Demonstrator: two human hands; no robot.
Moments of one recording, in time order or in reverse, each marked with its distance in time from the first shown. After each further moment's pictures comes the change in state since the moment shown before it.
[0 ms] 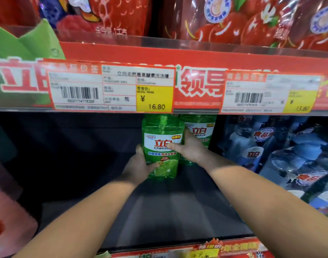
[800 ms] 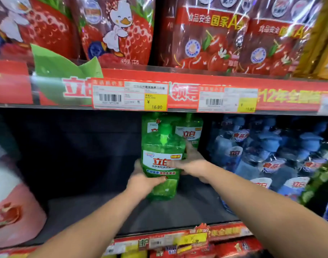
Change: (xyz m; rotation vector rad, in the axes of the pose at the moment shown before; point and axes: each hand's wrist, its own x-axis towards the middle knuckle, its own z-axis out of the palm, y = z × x) left_hand -0.076 0.031 0.007 -0.329 0.082 -0.142; right_hand -0.086 -0.020 -0.015 0.293 -0.056 0.081
